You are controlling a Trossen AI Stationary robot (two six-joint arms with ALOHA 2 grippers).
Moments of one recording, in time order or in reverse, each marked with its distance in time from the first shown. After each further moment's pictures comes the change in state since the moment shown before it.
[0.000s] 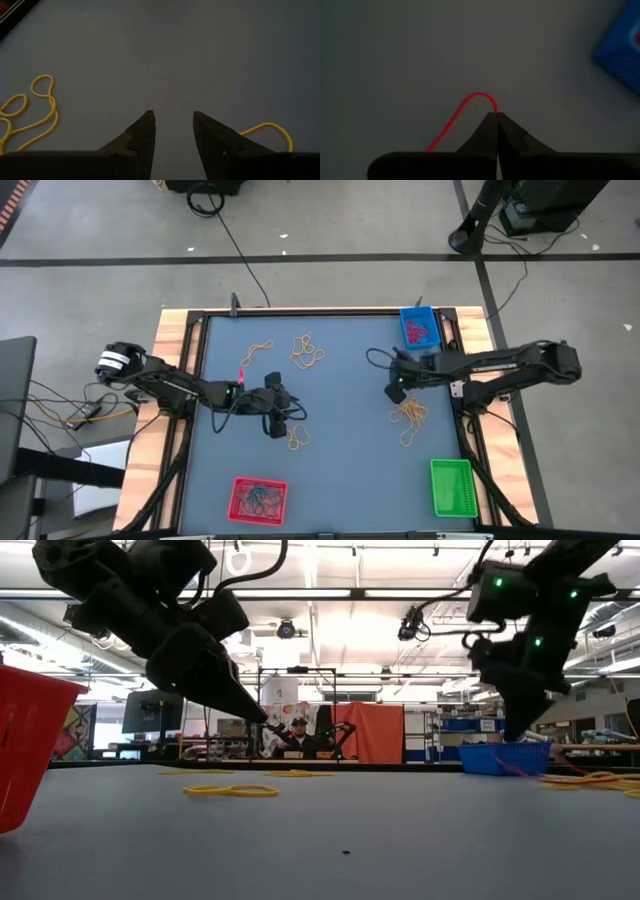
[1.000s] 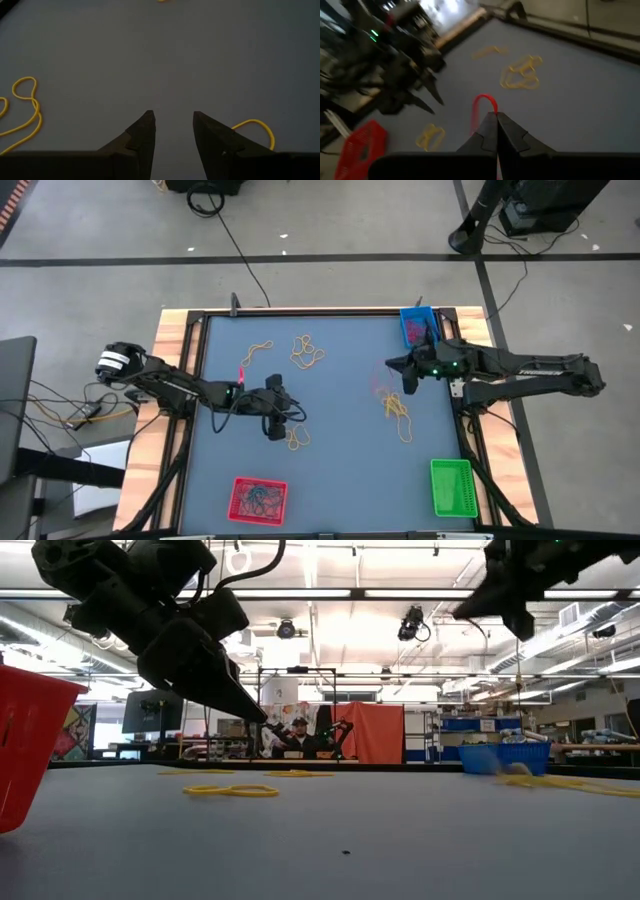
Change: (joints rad) left arm 0.002 0.000 0.000 0.002 0.053 0.002; right arm 0.033 -0.452 0.002 0.415 -0.152 -0.080
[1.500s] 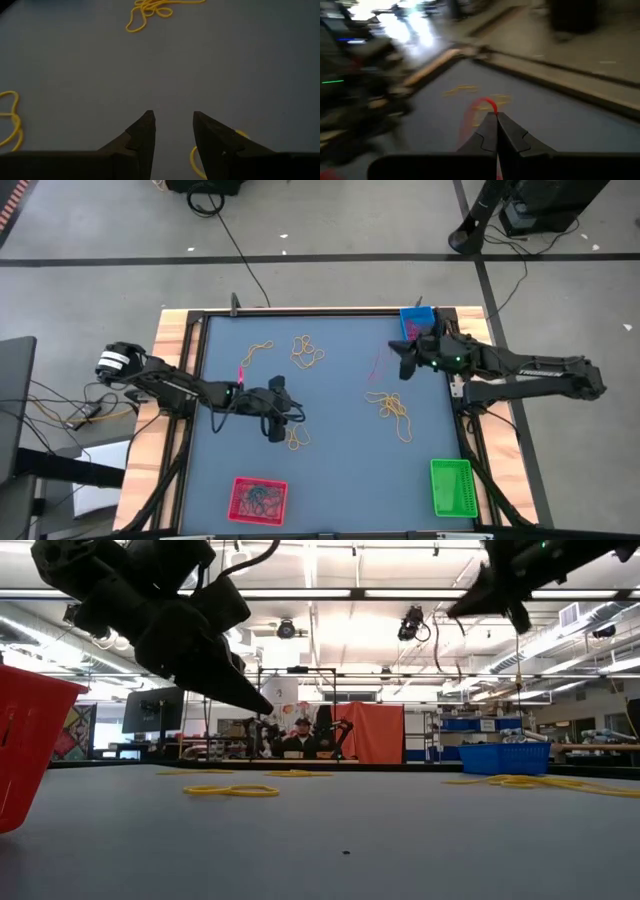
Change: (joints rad) left arm -0.008 0.000 0.000 0.053 0.059 0.005; right arm -0.055 -0.001 0.001 0.078 0.199 -0.069
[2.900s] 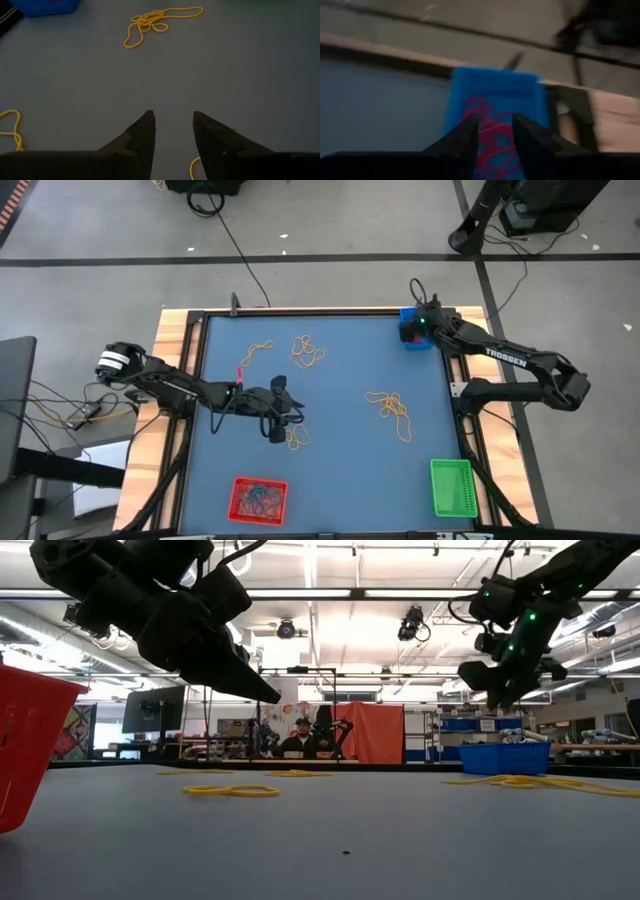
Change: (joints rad) left arm -0.005 0.000 0.000 0.055 -0.001 0.044; right arm -0.591 0.340 0.000 -0.192 0.159 -0.092
